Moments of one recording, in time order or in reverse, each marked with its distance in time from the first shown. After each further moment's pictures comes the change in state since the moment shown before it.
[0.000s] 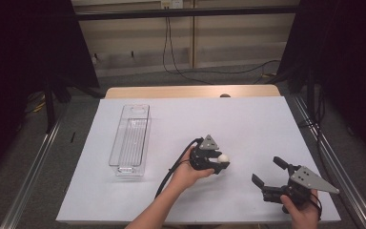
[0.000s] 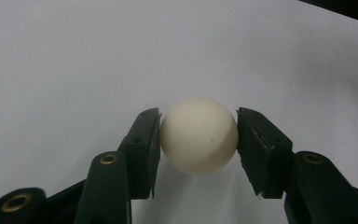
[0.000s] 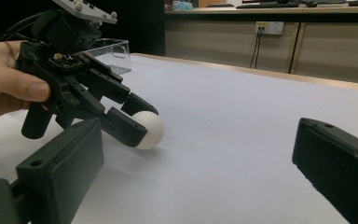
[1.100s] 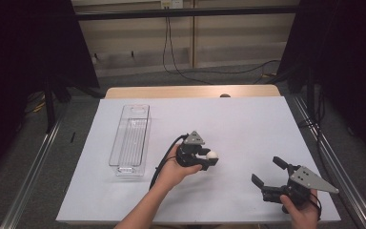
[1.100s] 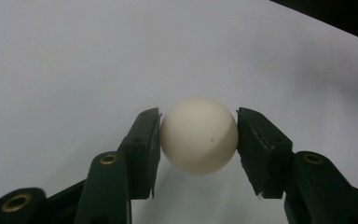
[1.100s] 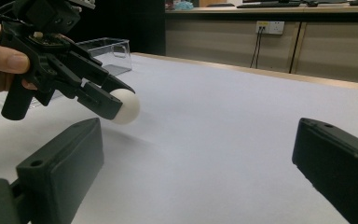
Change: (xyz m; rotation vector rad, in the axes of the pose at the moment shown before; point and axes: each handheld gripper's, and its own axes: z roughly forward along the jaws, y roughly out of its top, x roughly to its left) left arm 0.016 -0.005 -0.036 -0.007 0.015 -0.072; right arm 0.000 0.000 0.001 0.002 0.005 -0.004
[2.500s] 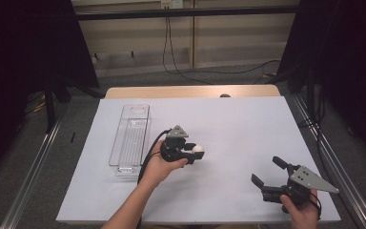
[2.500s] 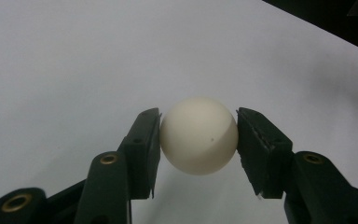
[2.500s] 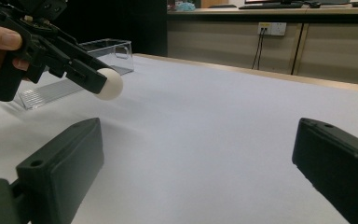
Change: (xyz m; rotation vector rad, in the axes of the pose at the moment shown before) left arm 0.022 -0.004 -0.037 -0.011 0.056 -0.065; right arm 0.000 0.001 0.000 -0.003 0.008 -0.001
